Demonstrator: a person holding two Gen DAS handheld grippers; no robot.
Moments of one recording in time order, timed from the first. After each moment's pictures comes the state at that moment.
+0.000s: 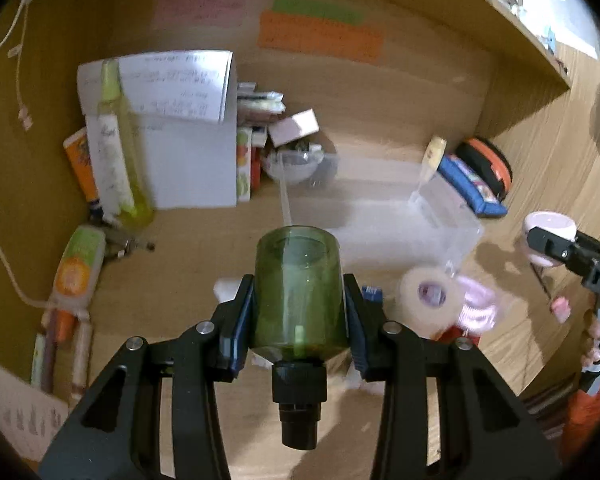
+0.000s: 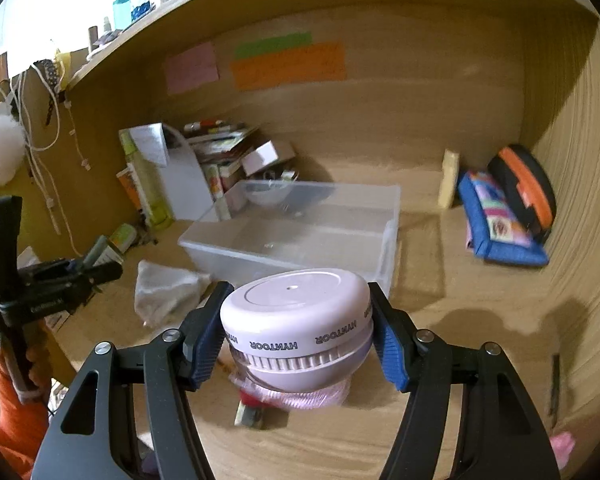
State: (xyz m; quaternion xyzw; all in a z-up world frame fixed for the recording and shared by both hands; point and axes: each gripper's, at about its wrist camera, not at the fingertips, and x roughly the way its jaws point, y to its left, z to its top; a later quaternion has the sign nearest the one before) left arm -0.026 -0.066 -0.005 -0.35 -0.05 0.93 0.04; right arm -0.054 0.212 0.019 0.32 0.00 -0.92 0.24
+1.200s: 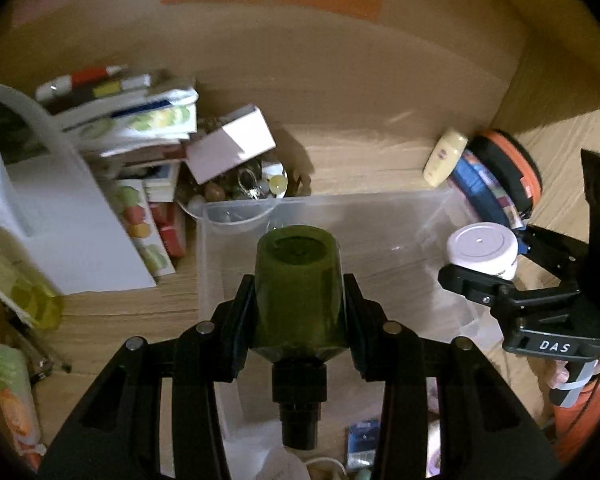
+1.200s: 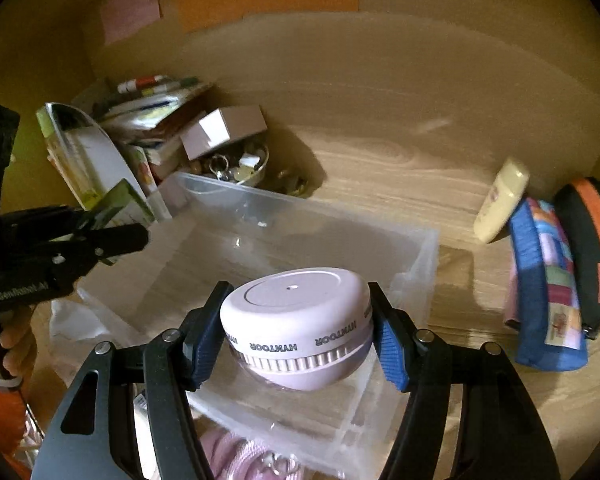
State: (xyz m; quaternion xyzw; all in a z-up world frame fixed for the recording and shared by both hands) left arm -0.210 -0.032 -0.028 -0.43 -0.04 0.90 0.10; right arm -0.220 0.162 -0.025 0.41 0.07 -0.88 0.24
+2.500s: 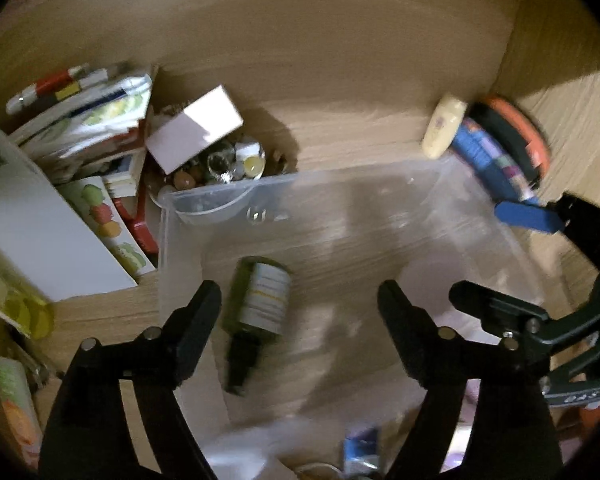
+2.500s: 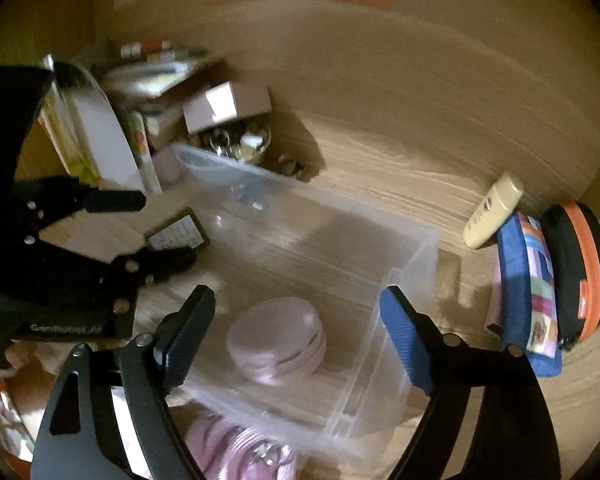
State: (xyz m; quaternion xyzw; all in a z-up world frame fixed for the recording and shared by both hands) left arm -0.203 0.000 -0.039 -0.44 -0.01 0.90 0.09; right arm -0.204 0.148 -0.025 0.41 0.13 -0.88 0.22
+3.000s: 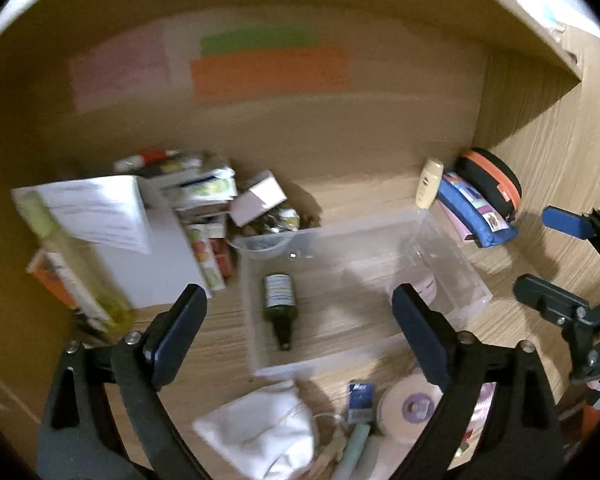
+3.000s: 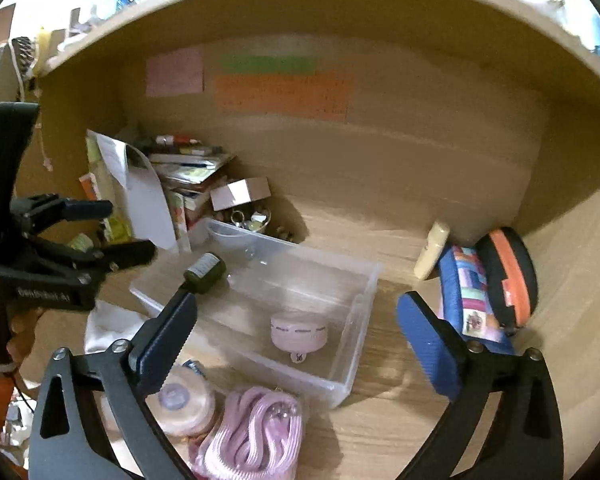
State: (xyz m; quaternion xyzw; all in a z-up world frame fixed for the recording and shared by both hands) left arm -0.102 -0.017 0.040 -0.33 0.02 0.94 0.03; right arm -0.109 0.183 0.046 0.28 0.09 -0.93 0.20
